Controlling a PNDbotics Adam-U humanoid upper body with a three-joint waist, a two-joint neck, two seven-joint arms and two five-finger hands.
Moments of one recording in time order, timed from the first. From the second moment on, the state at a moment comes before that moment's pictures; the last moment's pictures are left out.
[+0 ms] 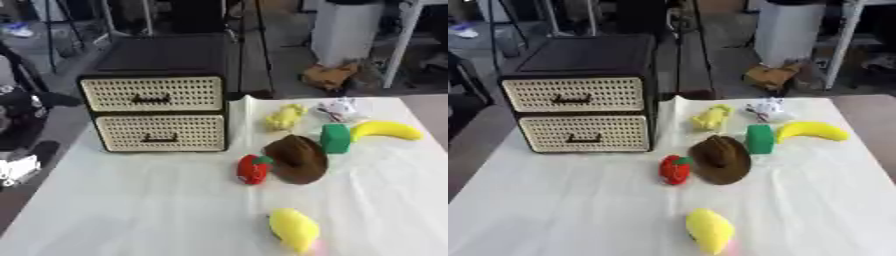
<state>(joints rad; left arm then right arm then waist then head) -0.29 0.98 -0.05 -1.99 -0.16 -0.19 -0.52 -0.19 -0.81 -0.22 -1.98 -0.17 -0.70 -0.34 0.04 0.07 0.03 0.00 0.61</state>
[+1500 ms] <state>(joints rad) -0.75 0.75 -0.27 -1.31 -0.24 -0.14 -0.85 -0.23 -0.80 -0.20 -1.98 -0.20 -0.67 -0.30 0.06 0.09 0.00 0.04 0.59</state>
